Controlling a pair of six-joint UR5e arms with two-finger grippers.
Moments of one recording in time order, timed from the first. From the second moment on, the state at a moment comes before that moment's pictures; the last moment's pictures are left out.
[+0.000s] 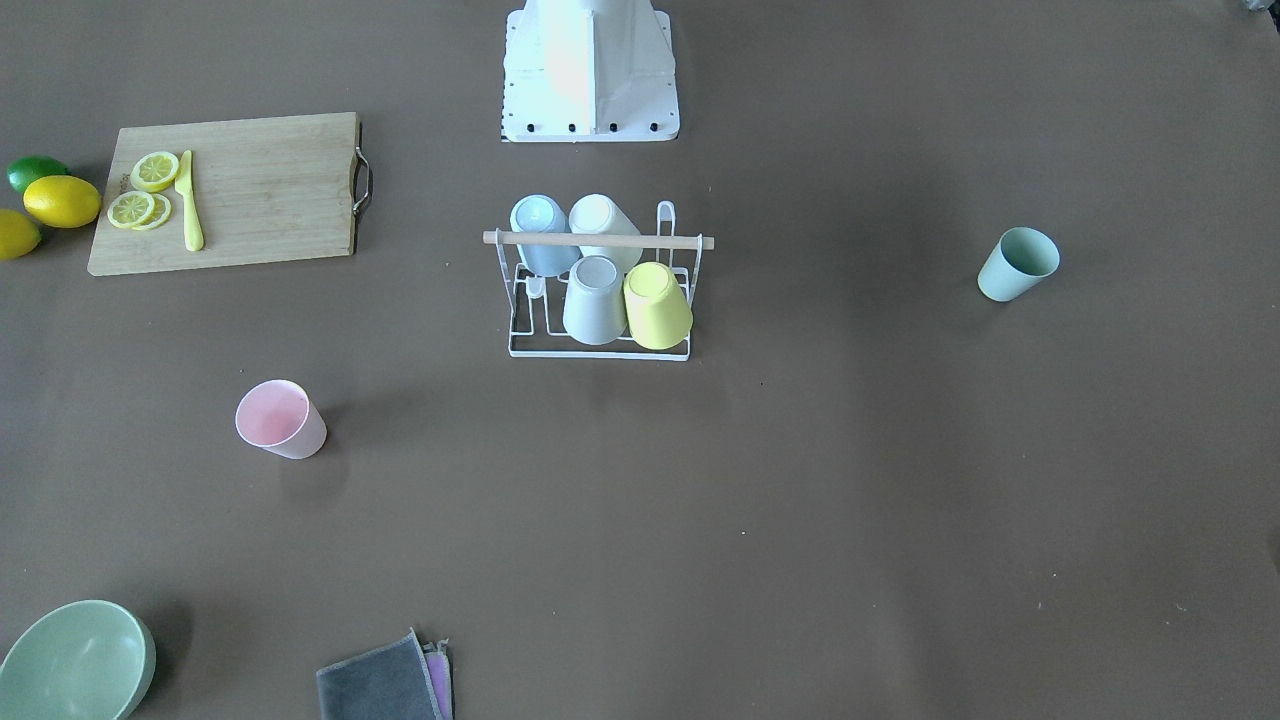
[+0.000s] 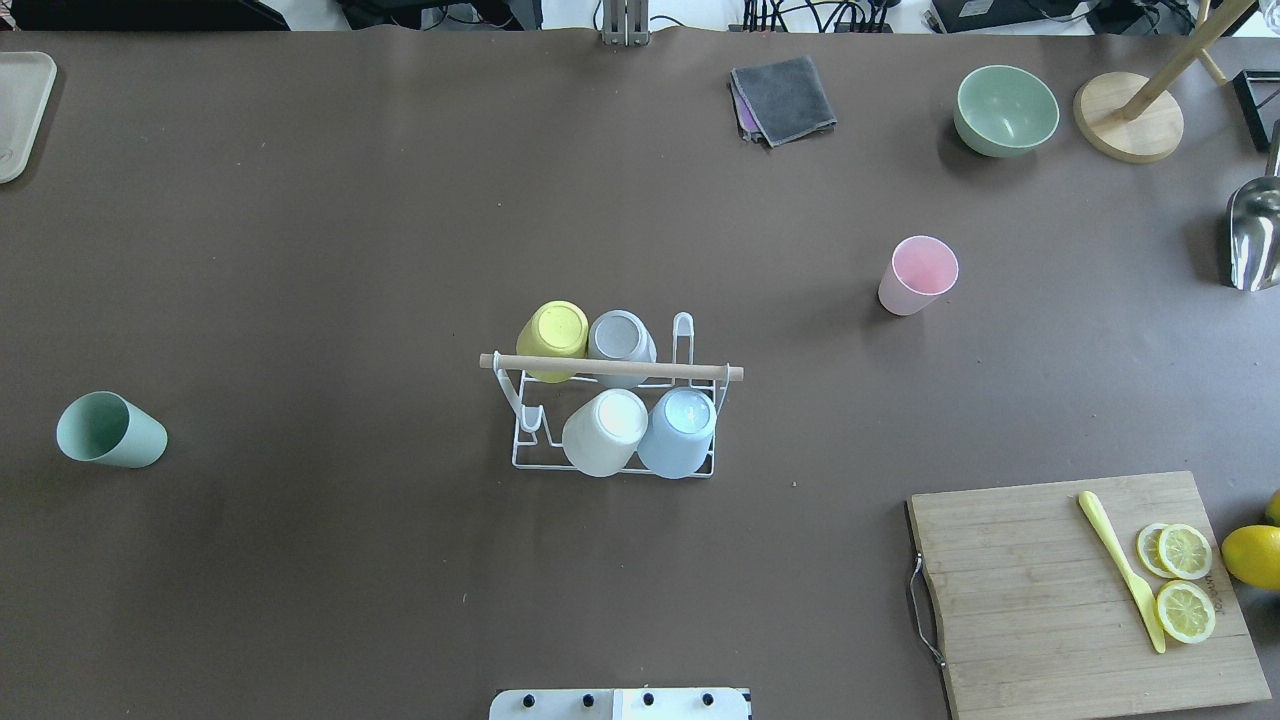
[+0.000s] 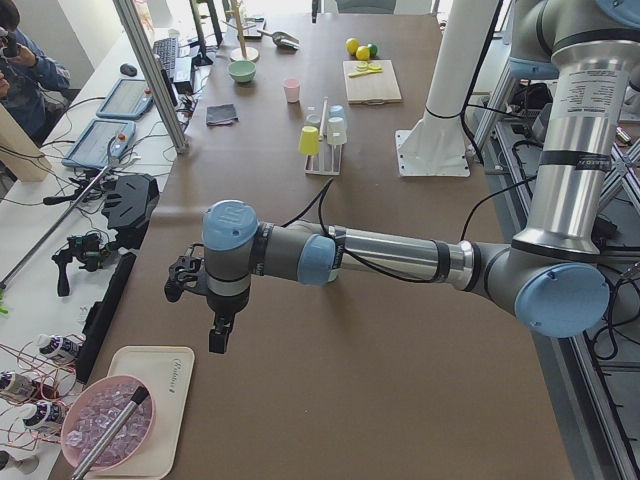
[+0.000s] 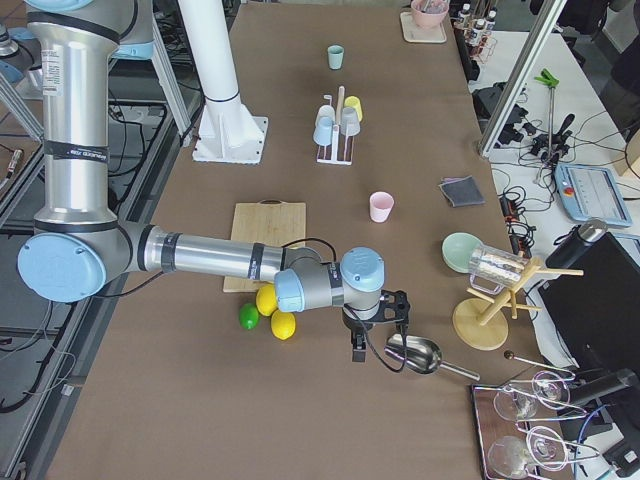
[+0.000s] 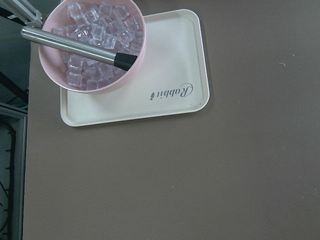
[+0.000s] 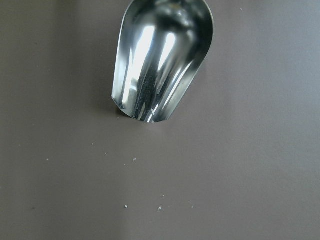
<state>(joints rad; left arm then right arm) -1.65 -1.69 -1.58 -1.65 -2.22 -0.01 1.47 -1.64 1.52 -1.28 2.27 0.21</state>
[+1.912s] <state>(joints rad) -1.58 -1.70 -1.64 -1.63 -2.15 -0.09 1.59 -1.78 1.63 -1.28 2.31 0.21</state>
